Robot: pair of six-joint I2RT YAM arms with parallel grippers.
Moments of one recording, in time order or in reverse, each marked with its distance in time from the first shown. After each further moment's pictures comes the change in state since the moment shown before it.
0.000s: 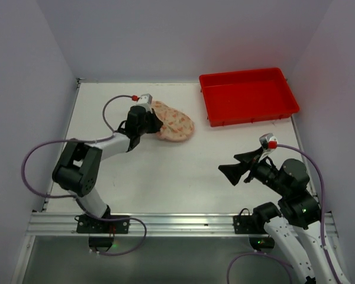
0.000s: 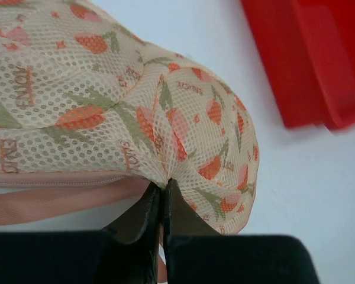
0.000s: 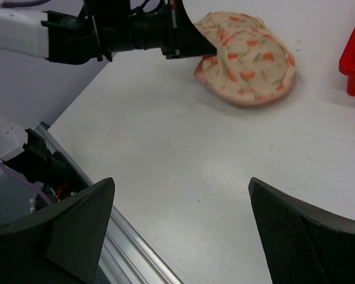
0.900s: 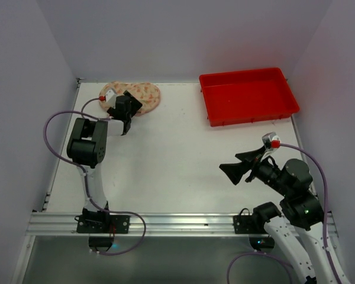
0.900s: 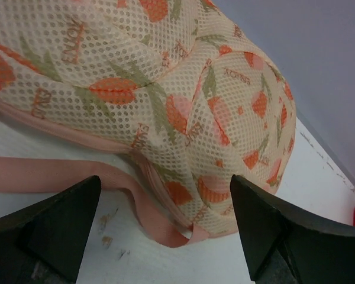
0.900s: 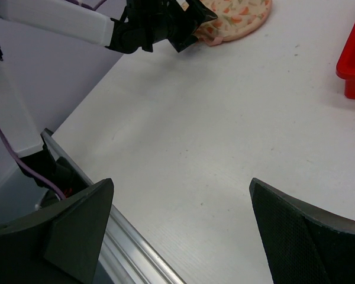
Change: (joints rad) left arm 0.197 0.264 0.191 0.064 -0.363 -0.329; right arm 0.000 0.005 0.039 -0.011 0.015 0.020
